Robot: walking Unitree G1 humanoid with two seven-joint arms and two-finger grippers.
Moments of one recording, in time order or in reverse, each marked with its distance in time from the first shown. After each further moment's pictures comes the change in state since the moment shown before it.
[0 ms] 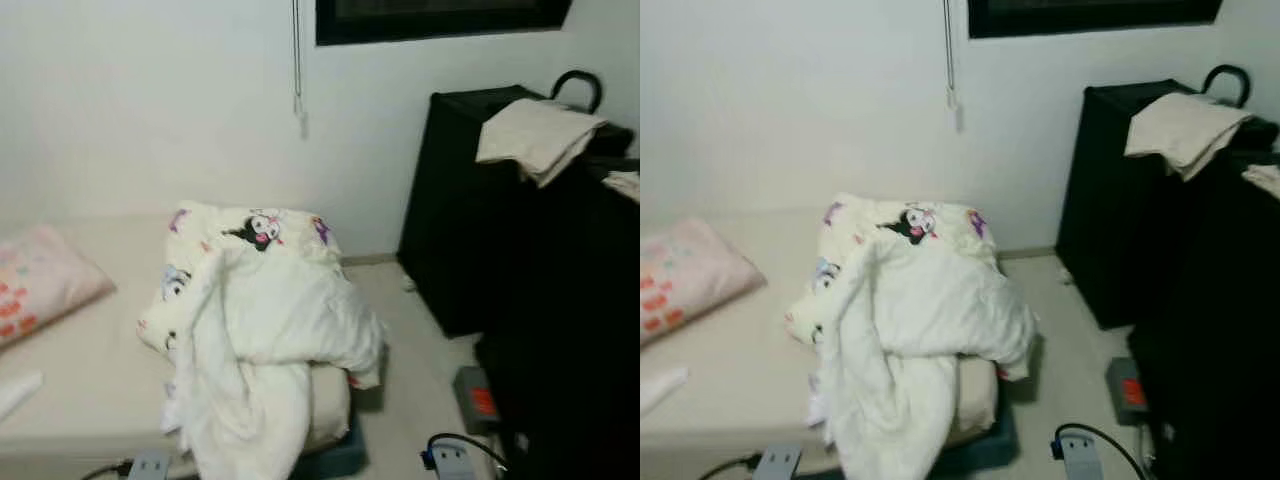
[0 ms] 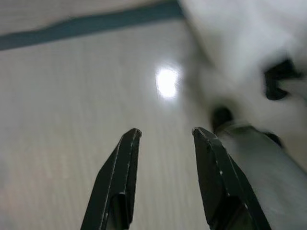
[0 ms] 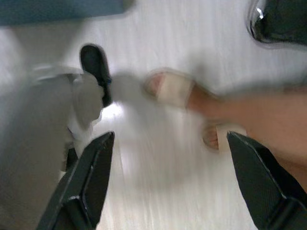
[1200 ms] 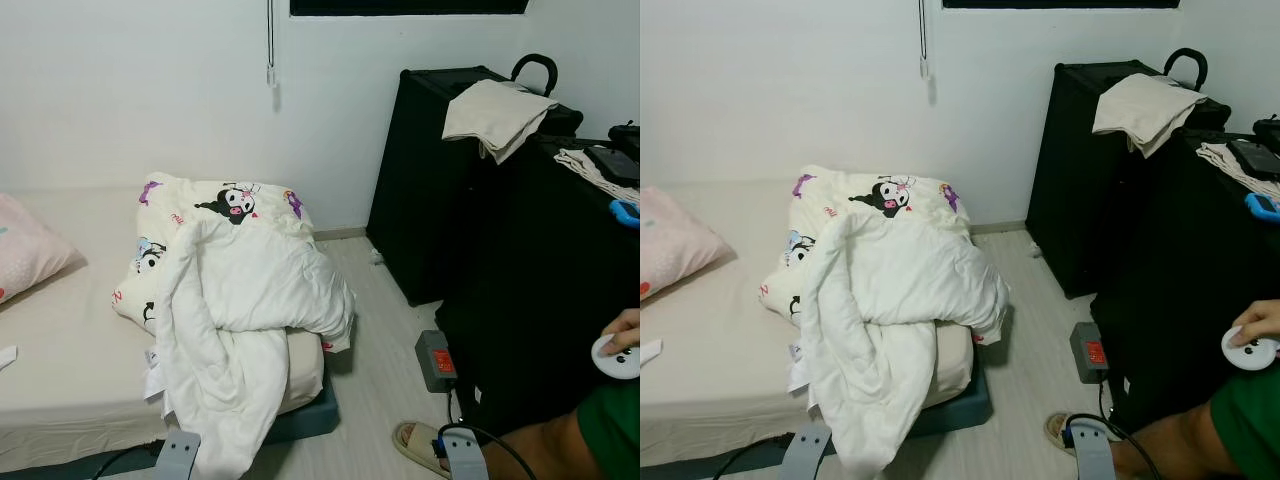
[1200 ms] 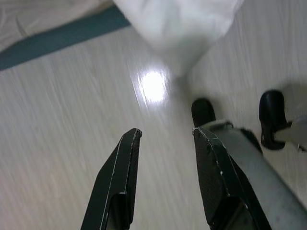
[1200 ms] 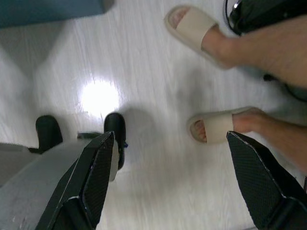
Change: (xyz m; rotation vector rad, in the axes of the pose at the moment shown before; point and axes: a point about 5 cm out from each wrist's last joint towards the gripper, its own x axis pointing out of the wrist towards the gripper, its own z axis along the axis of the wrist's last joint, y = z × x) left arm 0.002 -0.030 0.033 0.064 -0.100 -0.092; right arm 0.000 -0.022 0.042 0.009 -0.111 -0.032
